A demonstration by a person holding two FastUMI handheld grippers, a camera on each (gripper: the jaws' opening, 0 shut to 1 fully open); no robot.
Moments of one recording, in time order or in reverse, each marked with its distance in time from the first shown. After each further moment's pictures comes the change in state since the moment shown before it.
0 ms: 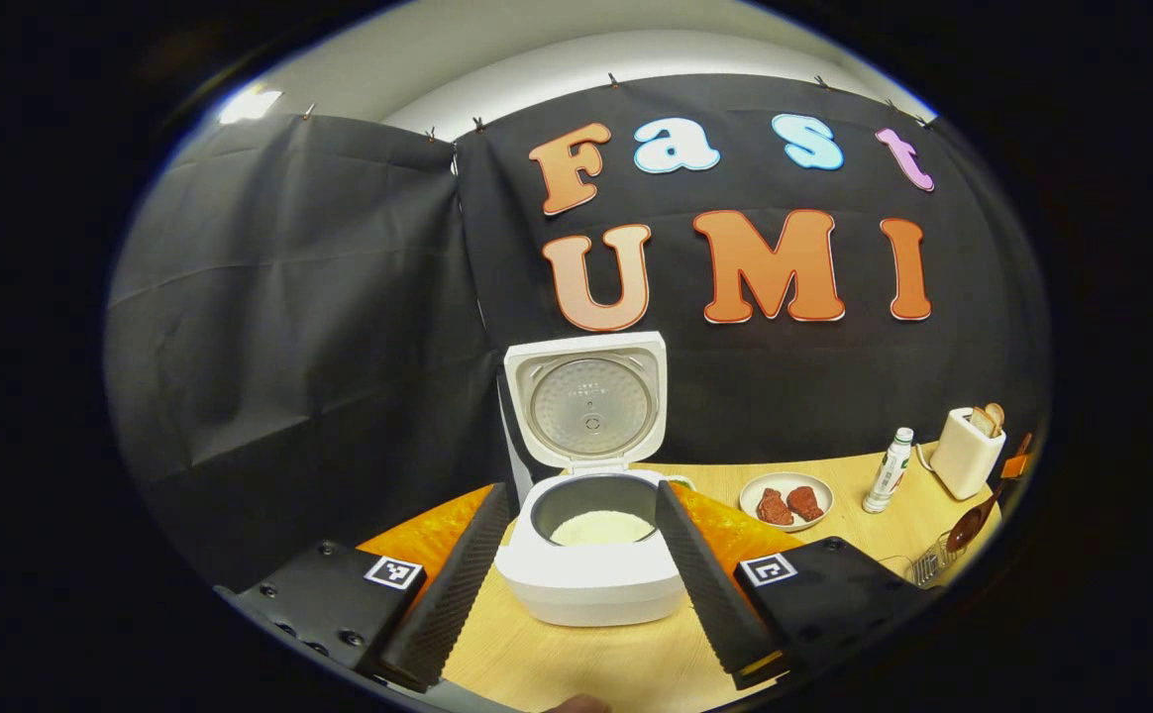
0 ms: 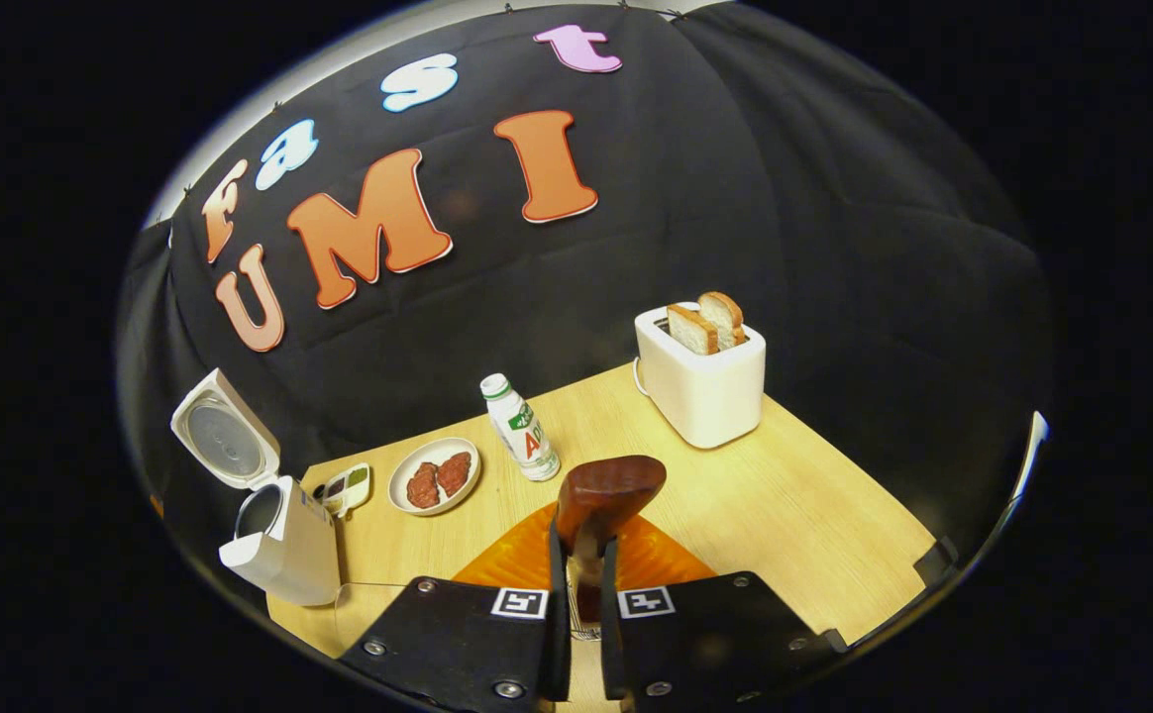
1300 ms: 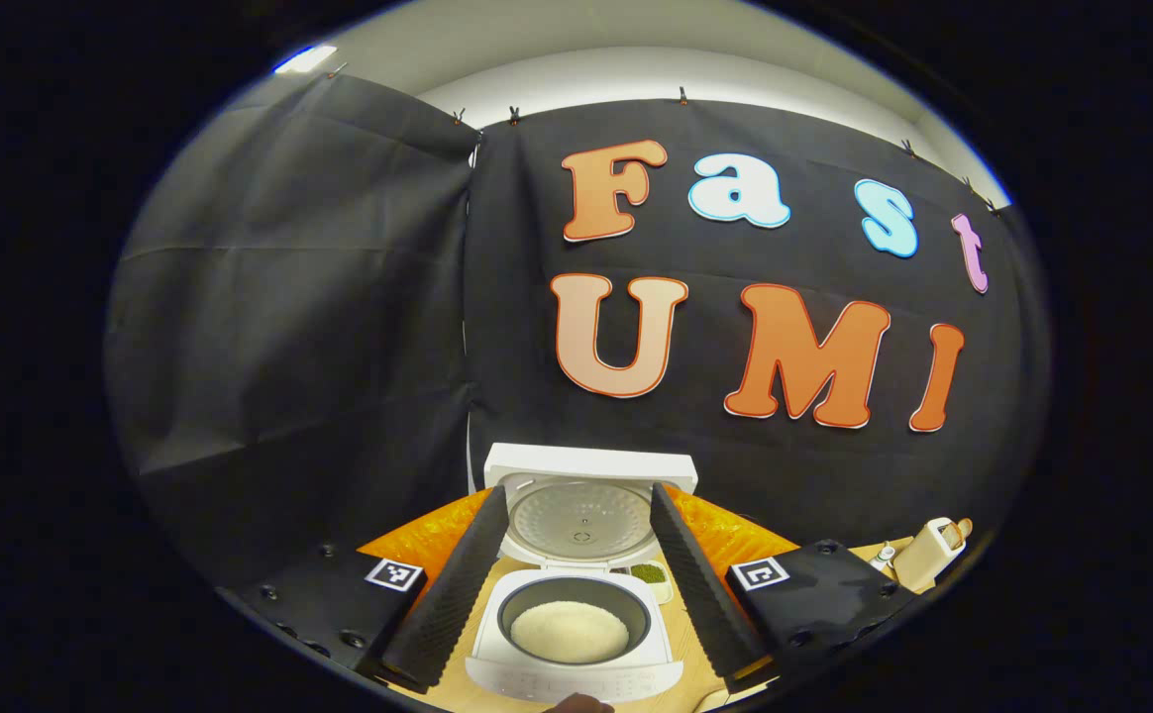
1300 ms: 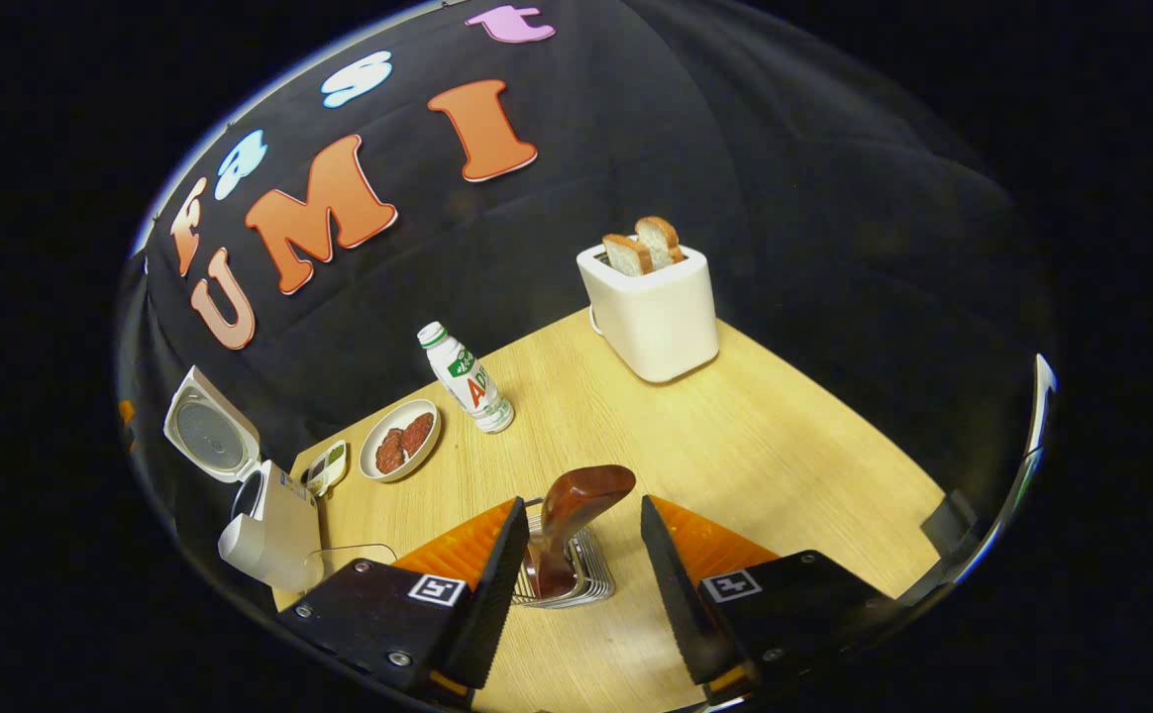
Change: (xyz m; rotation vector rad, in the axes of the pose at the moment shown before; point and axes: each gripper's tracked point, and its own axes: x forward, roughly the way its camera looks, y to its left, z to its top) left arm 0.159 0.030 0.139 -0.207 -0.030 -0.095; right arm -0.016 -0.060 -0.034 0.042 0.073 -0.047
